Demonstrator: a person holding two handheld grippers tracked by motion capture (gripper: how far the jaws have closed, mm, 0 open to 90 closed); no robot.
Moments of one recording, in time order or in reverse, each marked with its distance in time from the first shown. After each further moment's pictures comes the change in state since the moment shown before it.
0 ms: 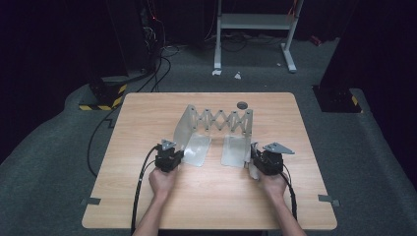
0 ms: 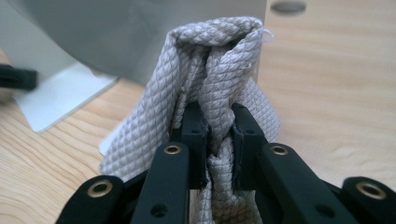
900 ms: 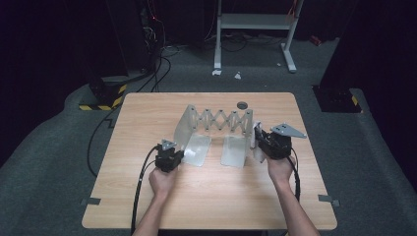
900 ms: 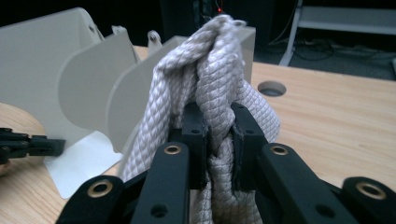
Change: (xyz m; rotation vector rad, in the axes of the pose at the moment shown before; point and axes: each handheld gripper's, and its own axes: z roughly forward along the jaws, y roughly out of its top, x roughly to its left) left arm 0.000 0.000 0.000 0.001 -0.001 0.003; right arm 0.003 0.071 -0.036 -0.142 0.001 -0.045
